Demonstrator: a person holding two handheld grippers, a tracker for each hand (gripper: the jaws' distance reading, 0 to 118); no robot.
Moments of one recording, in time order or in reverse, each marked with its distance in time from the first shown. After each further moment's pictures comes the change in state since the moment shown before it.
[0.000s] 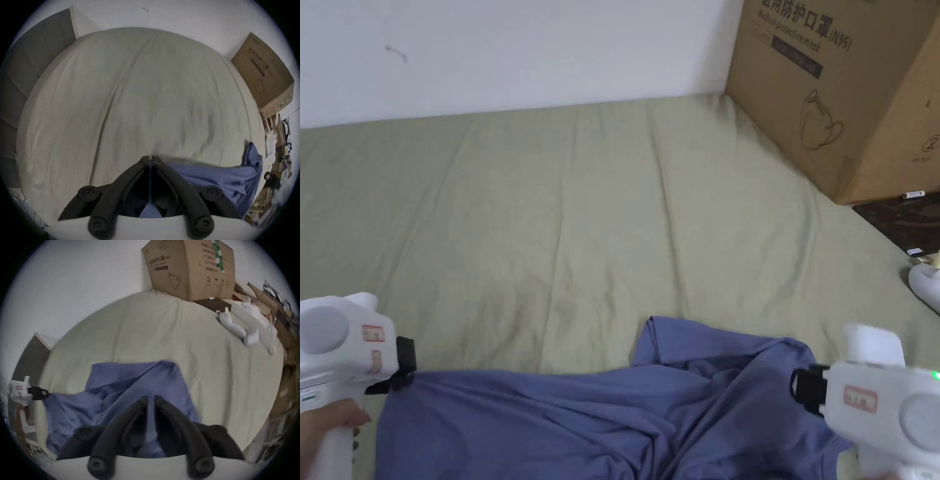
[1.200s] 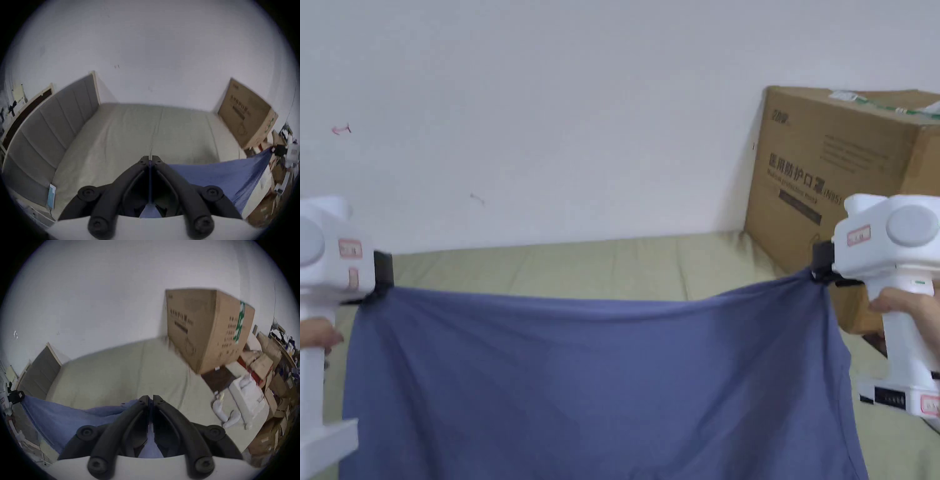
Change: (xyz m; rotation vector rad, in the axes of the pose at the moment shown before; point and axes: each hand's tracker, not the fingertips) left arm 0.006 0.073 0.291 0.557 0.065 -0.019; right arm -0.065 0.223 0.162 0.304 0.068 0.126
